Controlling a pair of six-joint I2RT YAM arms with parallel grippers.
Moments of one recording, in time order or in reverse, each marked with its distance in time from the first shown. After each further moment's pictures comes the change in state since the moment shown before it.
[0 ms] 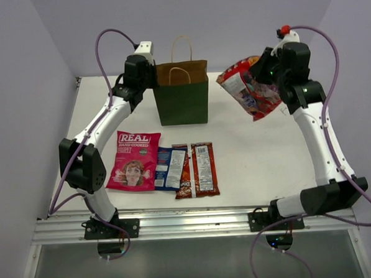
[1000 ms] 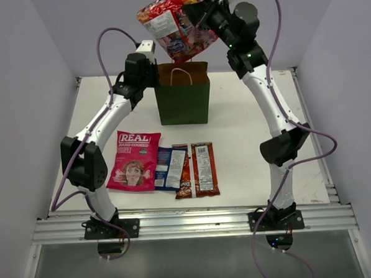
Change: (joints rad) left arm 0.006 0.031 0.041 -0.020 0.053 0.000; right arm 0.256 0.698 0.880 0.486 -0.188 0.286
